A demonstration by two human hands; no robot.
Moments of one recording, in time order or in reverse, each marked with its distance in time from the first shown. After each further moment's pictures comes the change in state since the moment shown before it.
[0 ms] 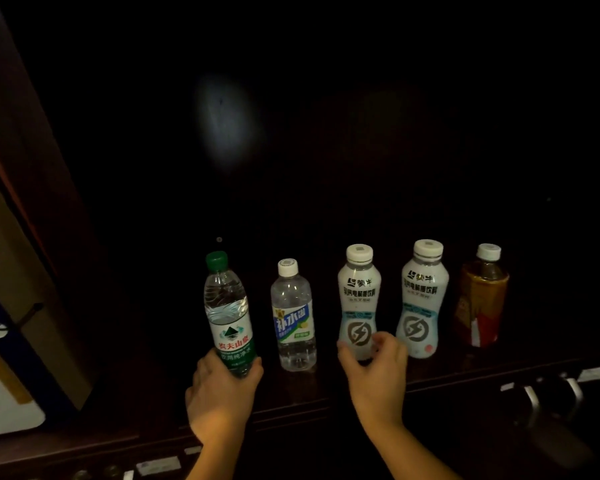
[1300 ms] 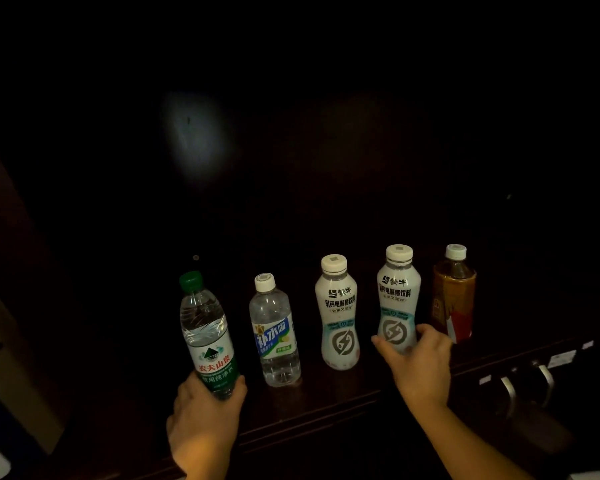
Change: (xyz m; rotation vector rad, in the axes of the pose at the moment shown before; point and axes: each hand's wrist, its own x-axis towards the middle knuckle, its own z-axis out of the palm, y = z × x) left_hand 0.001 0.004 -0.003 0.001 -0.080 -0.039; right_hand 0.061 0.040 -0.056 -0.254 0.058 0.109
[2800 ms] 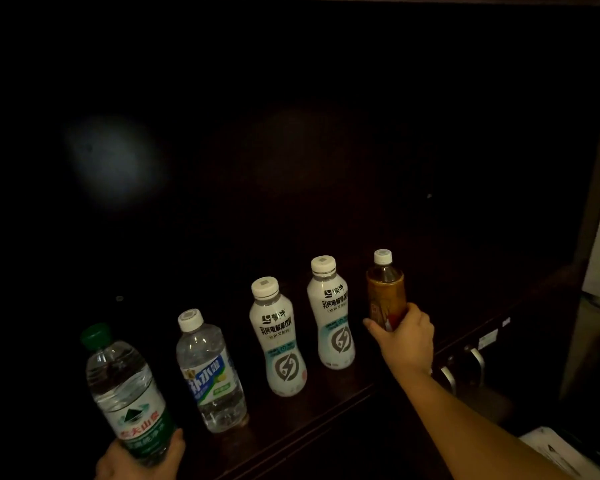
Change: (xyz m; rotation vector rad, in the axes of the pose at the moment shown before) left_hand -0.002 0.020 0.000 -0.398 -0.017 0.106; right_hand 0.075 0.032 -0.038 -0.043 0.105 0.126
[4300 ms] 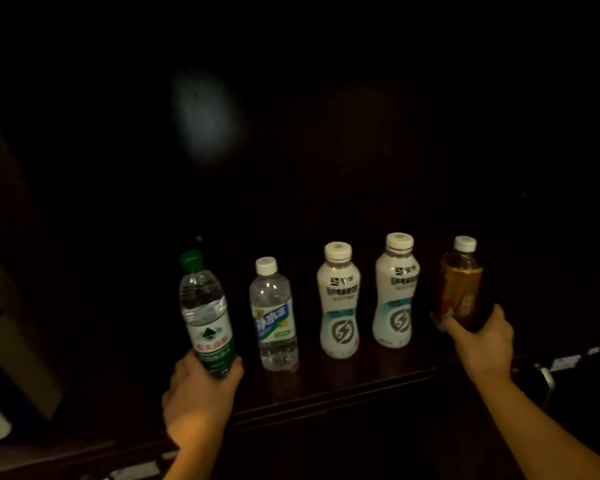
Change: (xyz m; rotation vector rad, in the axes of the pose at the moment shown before) left_hand 0.000 -0.021 -0.007 0.367 0.058 -0.111; right_hand 0.007 0.018 -0.010 0.132 -0.097 0.011
